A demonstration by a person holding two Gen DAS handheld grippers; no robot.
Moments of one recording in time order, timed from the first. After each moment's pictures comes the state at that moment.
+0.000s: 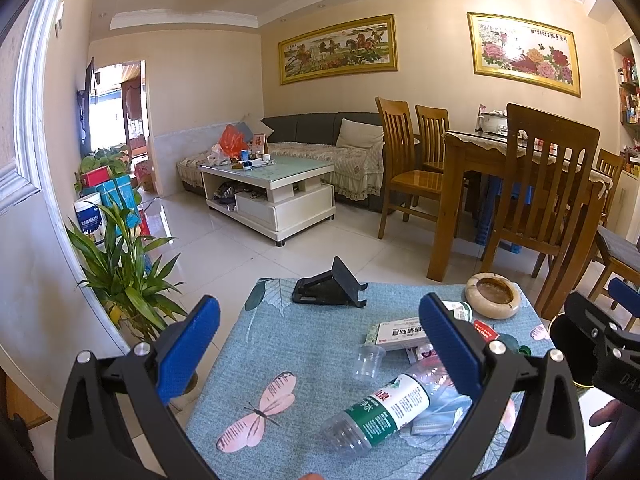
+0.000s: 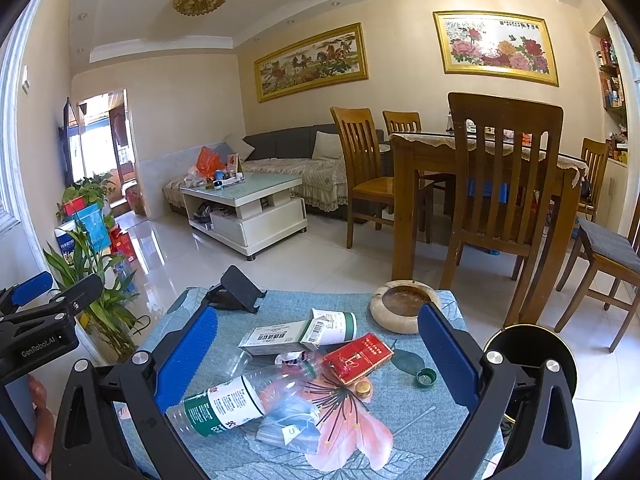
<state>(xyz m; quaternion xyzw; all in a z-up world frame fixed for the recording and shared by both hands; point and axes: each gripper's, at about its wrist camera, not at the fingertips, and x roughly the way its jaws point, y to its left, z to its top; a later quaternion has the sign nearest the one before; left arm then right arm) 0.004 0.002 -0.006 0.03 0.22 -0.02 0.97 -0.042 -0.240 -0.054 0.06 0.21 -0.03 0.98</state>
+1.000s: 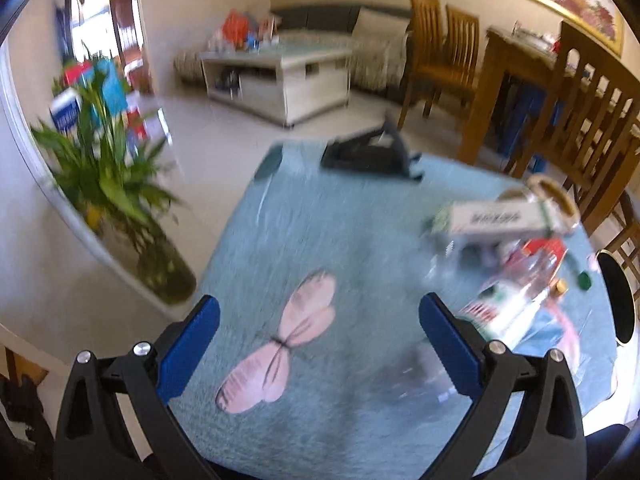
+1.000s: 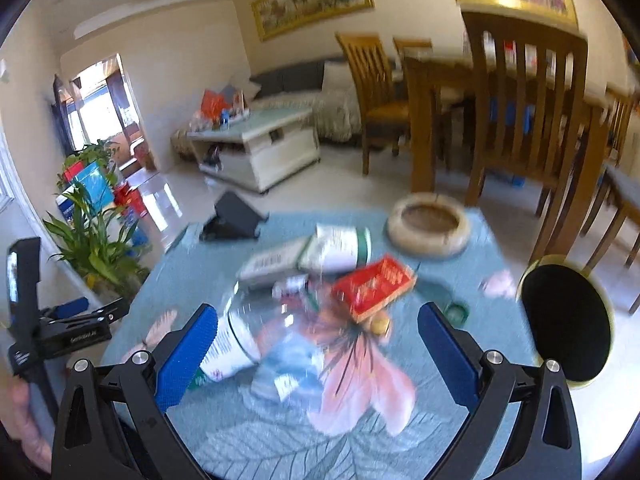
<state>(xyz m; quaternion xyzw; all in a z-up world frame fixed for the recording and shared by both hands) 0.096 0.071 -0.138 0.01 0.43 -0.01 0.90 0.001 -0.265 -0.129 0.14 0.35 0.02 0.93</state>
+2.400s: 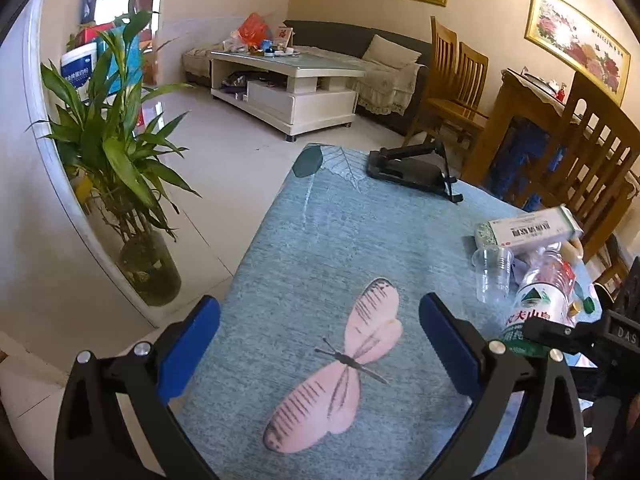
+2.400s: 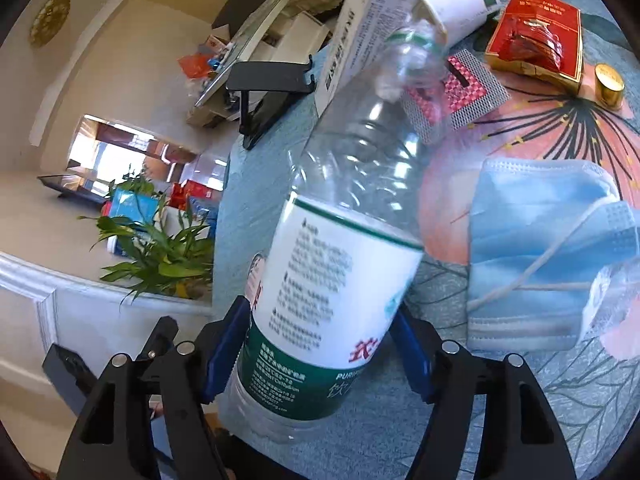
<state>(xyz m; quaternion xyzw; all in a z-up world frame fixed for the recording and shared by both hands) 0.098 0.147 -0.176 -0.07 0.39 -0.03 0.92 0.083 -0.158 -0.243 0.41 0.48 0.12 0.77</state>
